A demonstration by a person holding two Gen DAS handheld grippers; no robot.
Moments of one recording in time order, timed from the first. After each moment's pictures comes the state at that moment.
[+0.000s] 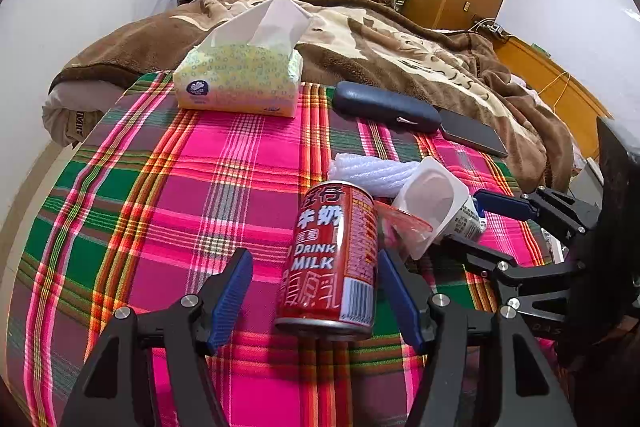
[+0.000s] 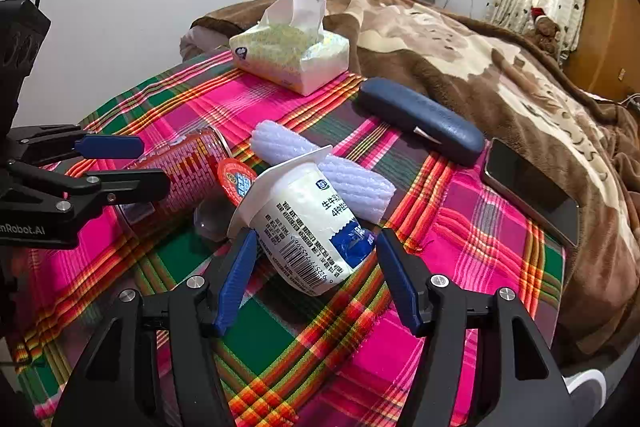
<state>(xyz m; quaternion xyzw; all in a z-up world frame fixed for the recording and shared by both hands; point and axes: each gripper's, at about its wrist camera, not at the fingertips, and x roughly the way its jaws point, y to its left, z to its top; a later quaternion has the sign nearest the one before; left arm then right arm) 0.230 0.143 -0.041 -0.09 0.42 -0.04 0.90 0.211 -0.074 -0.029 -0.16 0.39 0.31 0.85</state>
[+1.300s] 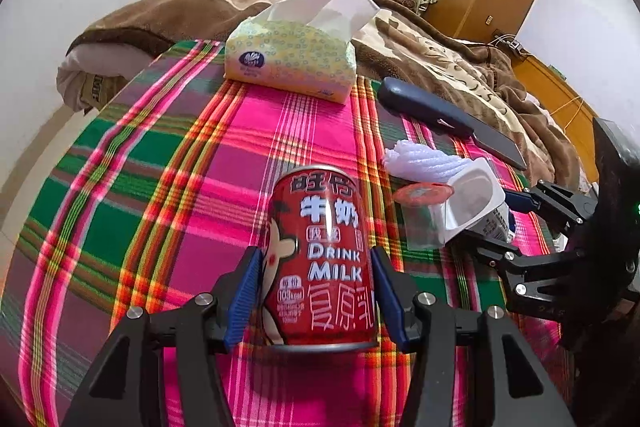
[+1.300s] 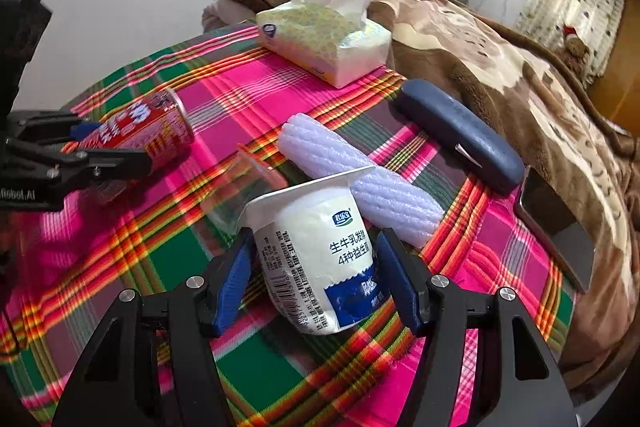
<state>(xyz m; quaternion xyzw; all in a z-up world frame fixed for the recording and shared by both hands) 0.224 0.190 -0.062 -0.14 0.43 -0.02 0.89 0.228 -0.045 -0.038 -0.20 0.41 0.33 0.83</state>
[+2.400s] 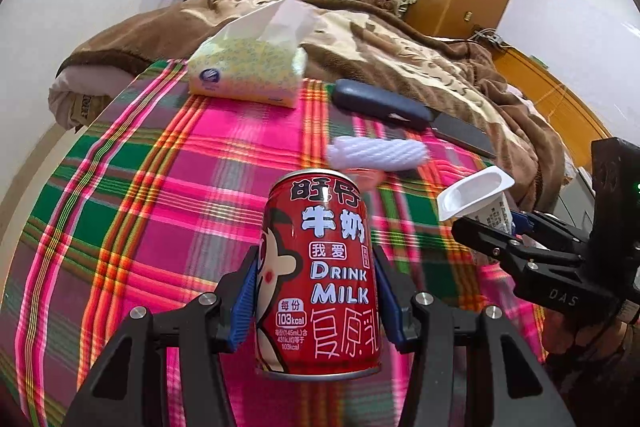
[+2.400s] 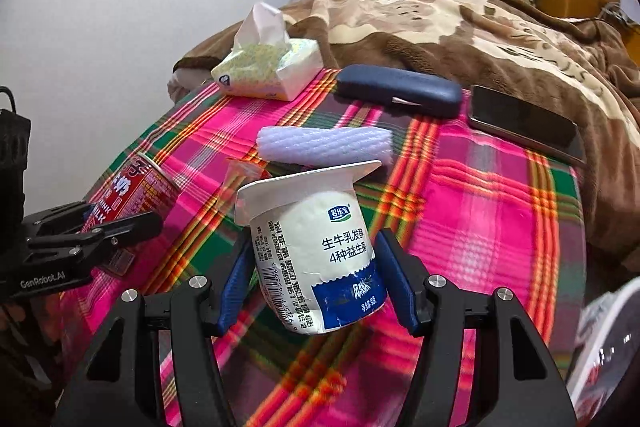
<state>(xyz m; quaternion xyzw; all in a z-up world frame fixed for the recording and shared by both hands) 0.196 0.144 -0.036 -0.12 0.41 -0.04 0.90 0.195 -0.101 -0.025 -0.02 0.42 0.28 0.86</state>
